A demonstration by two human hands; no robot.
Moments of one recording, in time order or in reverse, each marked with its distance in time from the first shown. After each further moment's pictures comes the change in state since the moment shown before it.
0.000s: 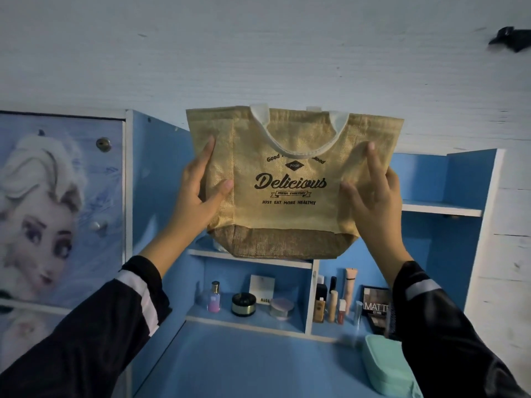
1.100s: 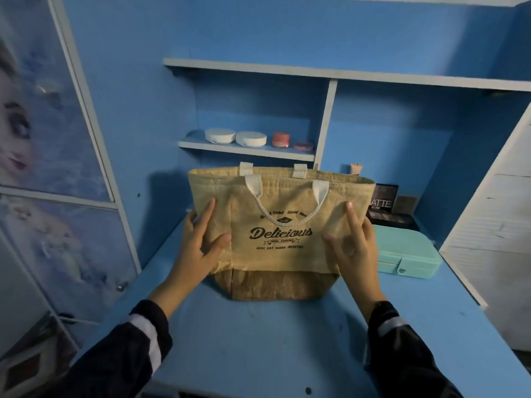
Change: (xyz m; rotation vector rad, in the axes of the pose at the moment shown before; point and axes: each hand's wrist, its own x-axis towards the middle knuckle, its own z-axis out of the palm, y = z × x) left_hand -0.272 -0.078 0.037 0.069 -0.233 -0.373; right_hand -0.268 0.089 -0.009 -0.081 -0.299 0.266
